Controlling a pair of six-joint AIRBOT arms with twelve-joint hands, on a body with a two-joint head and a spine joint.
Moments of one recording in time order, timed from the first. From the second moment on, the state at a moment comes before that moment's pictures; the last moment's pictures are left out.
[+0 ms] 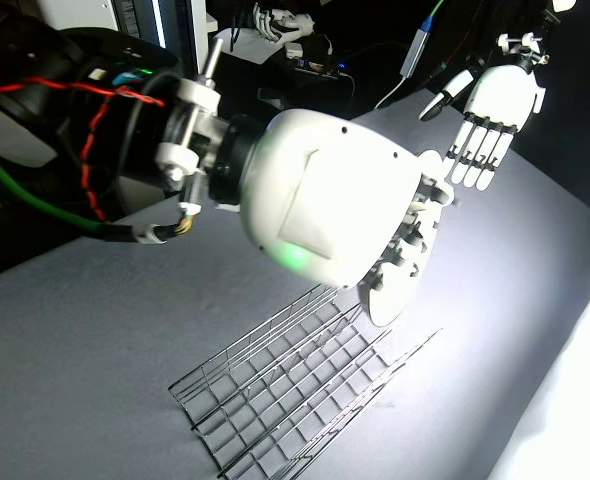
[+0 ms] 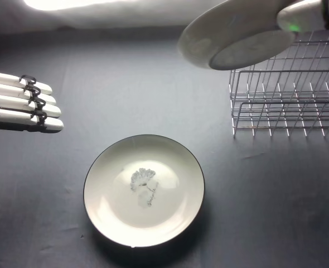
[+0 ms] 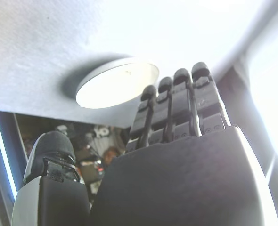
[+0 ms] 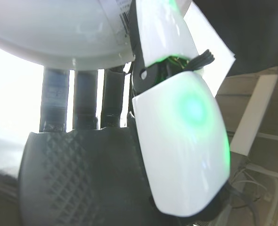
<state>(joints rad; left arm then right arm) 0.55 -0.86 1.57 1.46 -1.04 -0.09 -0.15 -0.77 0.96 0.18 0.27 -0.14</state>
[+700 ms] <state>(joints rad) 0.54 -0.87 1.56 1.45 -1.02 -0.09 -0.20 -0.67 0.95 0.19 0.26 -0.16</state>
